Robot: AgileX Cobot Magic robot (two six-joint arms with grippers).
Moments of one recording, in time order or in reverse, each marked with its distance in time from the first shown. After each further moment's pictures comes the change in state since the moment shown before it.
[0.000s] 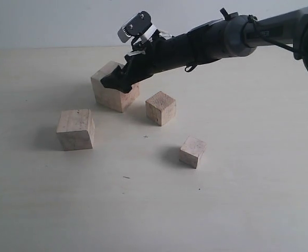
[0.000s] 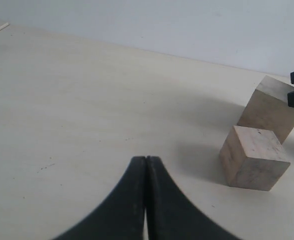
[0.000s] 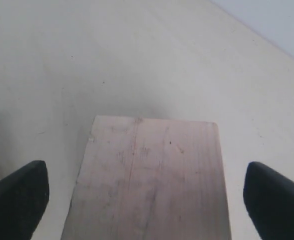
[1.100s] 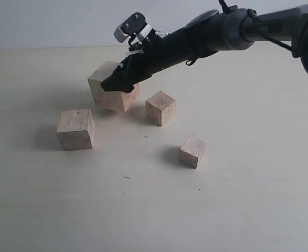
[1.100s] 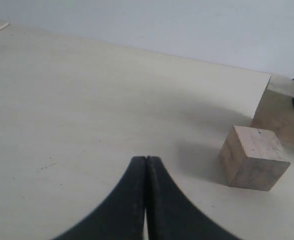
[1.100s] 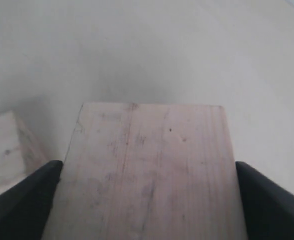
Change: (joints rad) left arm 0.000 0.000 0.000 0.000 0.000 0.000; right arm -0.001 -0.004 -0.070 -0.229 0.122 0.225
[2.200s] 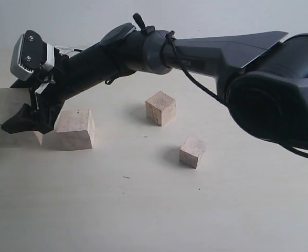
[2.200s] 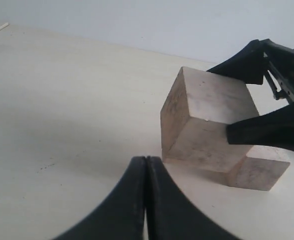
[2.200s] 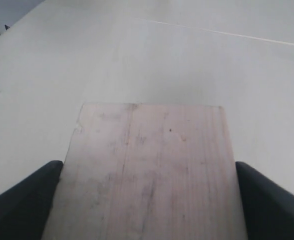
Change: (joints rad) left arm 0.000 0.000 0.000 0.000 0.000 0.000; right arm 0.304 0.132 -0.272 0.068 0.163 -0.233
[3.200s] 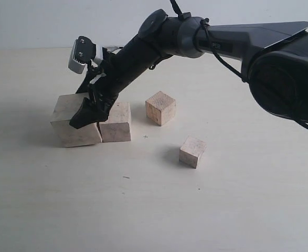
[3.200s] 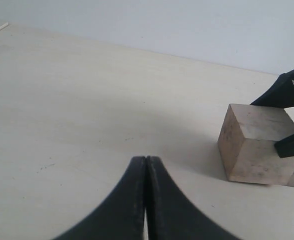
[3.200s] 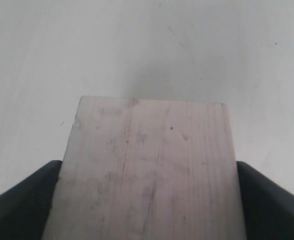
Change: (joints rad) left arm 0.000 0.000 0.000 0.000 0.000 0.000; right arm -0.156 0.010 -0.007 -0.353 0.128 0.309
